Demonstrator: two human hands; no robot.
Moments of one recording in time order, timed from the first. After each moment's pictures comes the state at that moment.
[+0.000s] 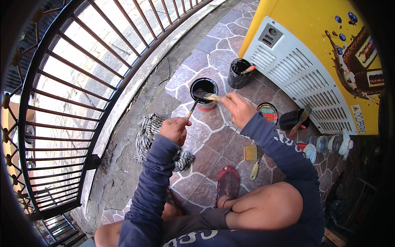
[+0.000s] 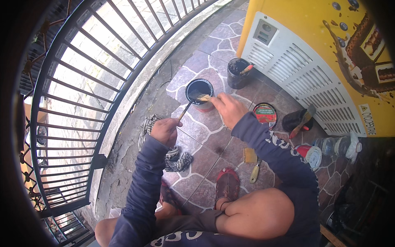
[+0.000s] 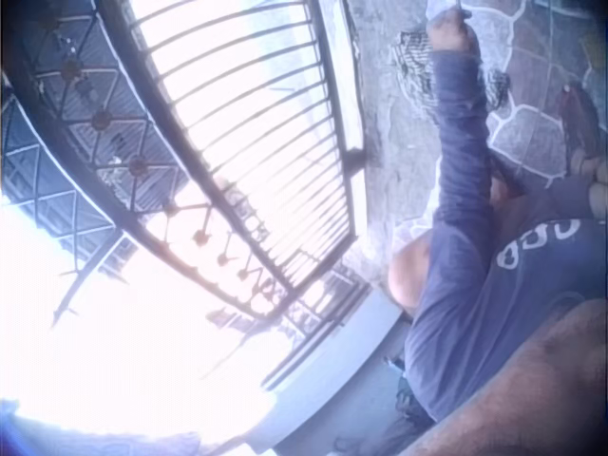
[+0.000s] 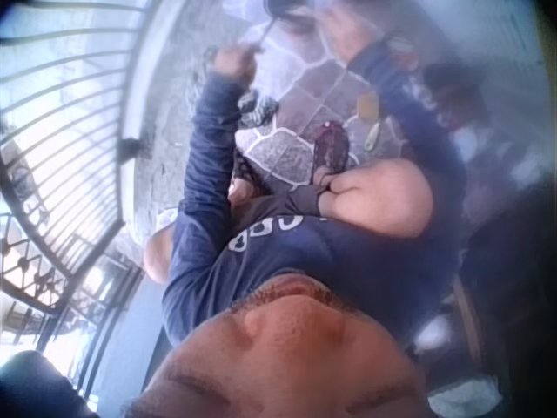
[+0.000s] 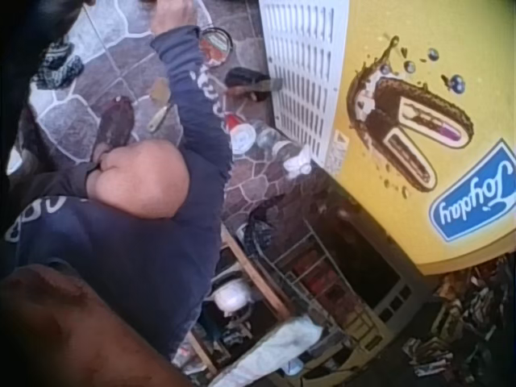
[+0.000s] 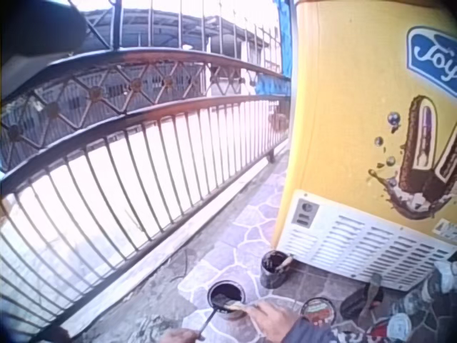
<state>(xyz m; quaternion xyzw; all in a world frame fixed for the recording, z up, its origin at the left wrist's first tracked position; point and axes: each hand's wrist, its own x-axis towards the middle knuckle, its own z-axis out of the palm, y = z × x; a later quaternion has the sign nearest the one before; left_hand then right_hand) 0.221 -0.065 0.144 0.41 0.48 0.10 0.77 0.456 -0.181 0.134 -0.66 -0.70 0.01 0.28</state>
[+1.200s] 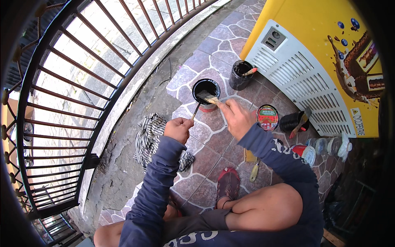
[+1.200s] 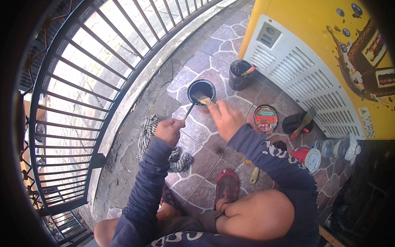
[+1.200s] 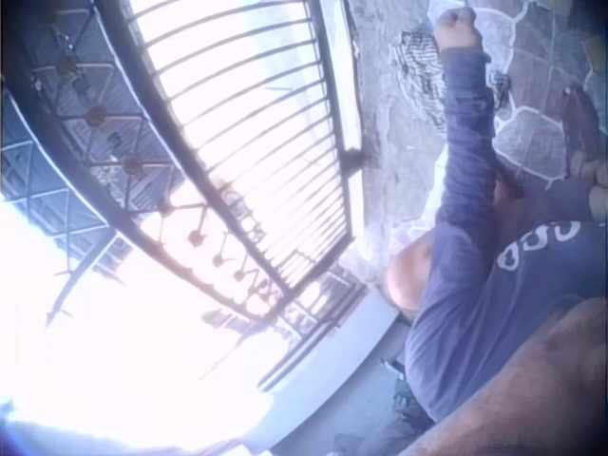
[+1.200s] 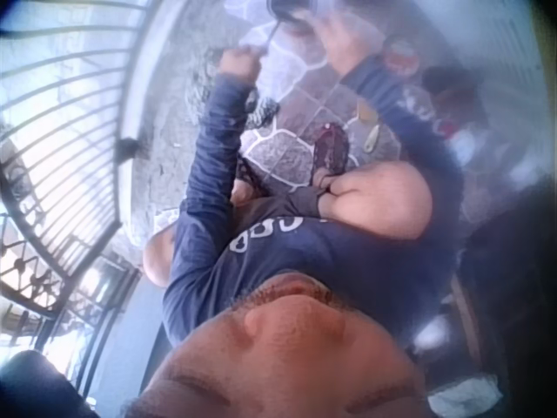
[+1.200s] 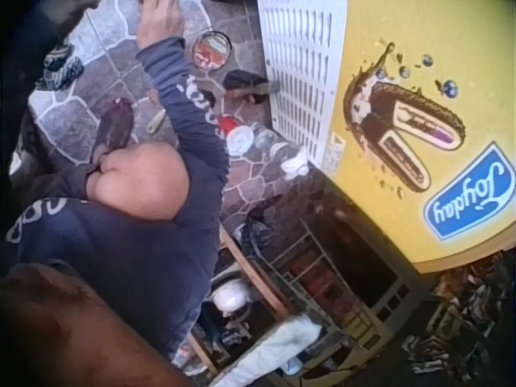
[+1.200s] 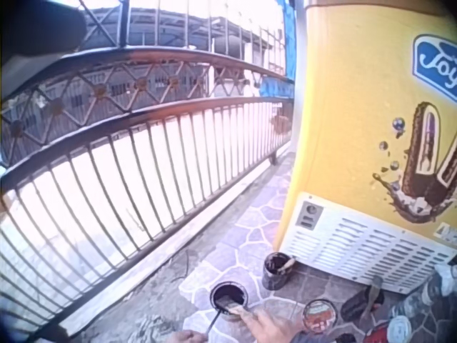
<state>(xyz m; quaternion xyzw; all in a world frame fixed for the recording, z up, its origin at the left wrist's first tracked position) 0.225 -0.073 0.130 0.48 0.52 0.13 0.69 0.425 -0.187 0.144 -0.67 -0.69 -0.02 0.26</state>
